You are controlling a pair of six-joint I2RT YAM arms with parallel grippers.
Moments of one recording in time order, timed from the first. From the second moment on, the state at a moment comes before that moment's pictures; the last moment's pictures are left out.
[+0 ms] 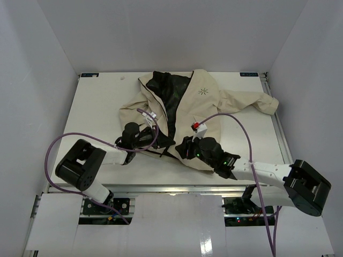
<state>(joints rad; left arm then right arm) -0.51 1.56 0.48 0.89 0.70 -0.82 0.98 1.20 0.48 0.38 0.19 0.46</state>
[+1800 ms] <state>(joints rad) -0.51 1.75 0.43 1.36 0.80 -1.18 0.98 1.24 0.34 0.71 0.03 0.51</state>
